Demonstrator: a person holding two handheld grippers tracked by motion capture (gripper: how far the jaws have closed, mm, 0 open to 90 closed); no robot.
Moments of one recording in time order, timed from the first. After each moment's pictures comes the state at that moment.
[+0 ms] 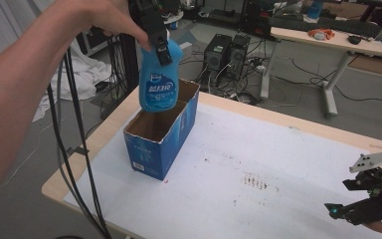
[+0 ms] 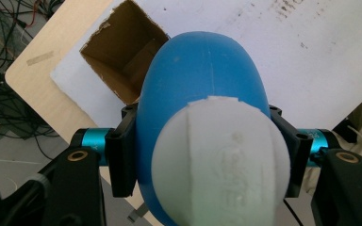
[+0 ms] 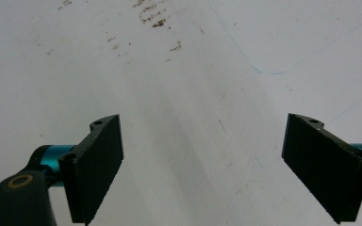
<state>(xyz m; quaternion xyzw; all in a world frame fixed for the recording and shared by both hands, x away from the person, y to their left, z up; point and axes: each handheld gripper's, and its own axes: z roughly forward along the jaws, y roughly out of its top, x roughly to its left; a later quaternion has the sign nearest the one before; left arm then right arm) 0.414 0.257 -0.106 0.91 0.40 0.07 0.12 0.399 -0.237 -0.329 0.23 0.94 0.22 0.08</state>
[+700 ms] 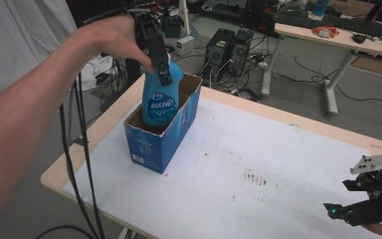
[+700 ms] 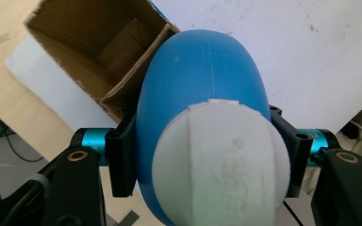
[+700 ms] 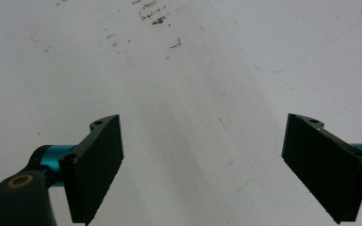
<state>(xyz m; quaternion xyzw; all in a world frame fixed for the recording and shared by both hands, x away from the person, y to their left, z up) 0.418 0.263 -0.178 0.91 0.40 0.04 0.12 0.395 -0.237 -0.331 0.23 0.94 0.22 0.09</state>
